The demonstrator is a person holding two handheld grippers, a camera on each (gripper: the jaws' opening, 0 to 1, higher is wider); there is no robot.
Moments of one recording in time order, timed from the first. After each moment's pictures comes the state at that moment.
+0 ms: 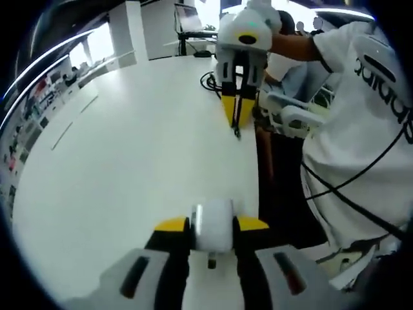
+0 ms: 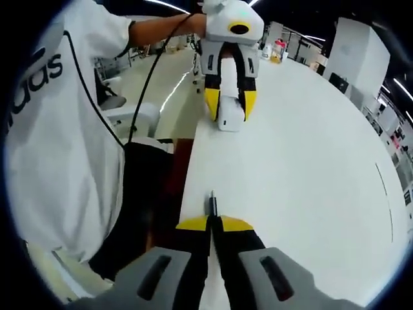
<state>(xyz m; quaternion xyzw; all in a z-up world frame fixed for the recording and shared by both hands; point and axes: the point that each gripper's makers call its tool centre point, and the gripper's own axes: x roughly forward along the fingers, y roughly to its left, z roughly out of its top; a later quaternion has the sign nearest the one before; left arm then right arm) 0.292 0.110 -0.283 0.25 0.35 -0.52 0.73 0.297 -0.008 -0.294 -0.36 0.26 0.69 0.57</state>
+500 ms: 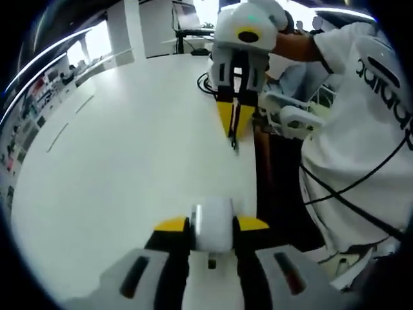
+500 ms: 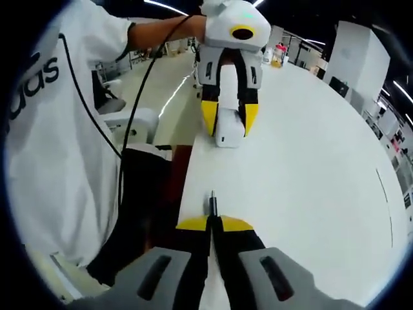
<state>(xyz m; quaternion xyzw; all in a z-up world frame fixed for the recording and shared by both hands) 0.293 0.100 -0.283 0.25 0.36 -0.53 0.73 0.301 0.012 -0.292 -0.35 0.24 0.70 0.58</state>
